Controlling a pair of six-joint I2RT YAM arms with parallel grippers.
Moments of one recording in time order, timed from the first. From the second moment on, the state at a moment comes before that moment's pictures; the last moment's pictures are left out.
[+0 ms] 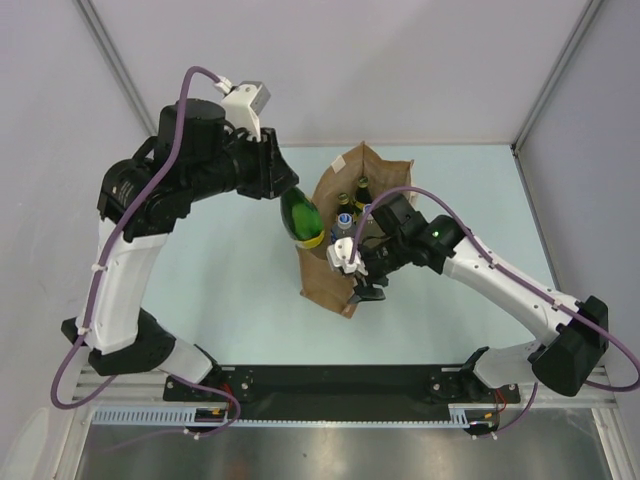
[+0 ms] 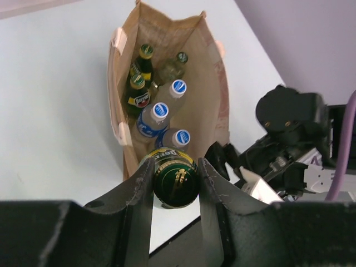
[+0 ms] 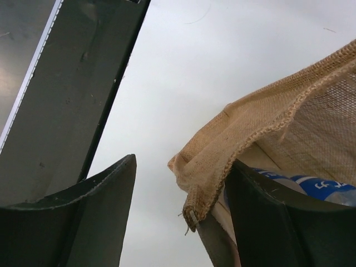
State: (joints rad) left arm -0.68 1.49 2.33 -1.30 0.03 -0.34; right arm 0.78 1.34 1.27 -0.85 -0.77 -0.94
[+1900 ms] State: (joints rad) left arm -0.77 1.46 1.33 -0.61 0.14 -0.19; right arm 0.27 1.23 1.35 -0.61 -0.99 -0.39
